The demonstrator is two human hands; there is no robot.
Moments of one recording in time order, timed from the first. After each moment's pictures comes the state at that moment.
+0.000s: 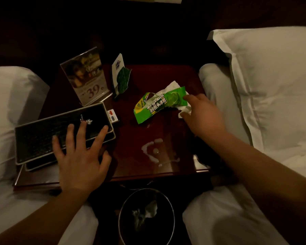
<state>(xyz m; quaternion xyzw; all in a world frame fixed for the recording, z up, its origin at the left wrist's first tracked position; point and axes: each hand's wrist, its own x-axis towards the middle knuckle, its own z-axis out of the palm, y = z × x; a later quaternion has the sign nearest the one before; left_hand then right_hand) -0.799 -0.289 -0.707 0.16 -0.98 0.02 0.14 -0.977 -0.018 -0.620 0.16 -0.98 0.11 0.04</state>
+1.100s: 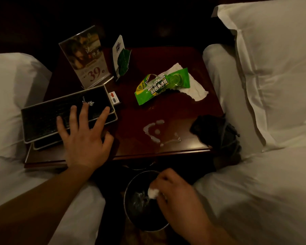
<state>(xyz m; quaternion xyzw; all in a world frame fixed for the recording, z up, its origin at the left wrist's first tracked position) -0.801 -0.286 -0.700 0.16 -0.98 0.00 0.14 -0.757 -0.018 -0.670 0.26 -0.90 0.31 -0.16</state>
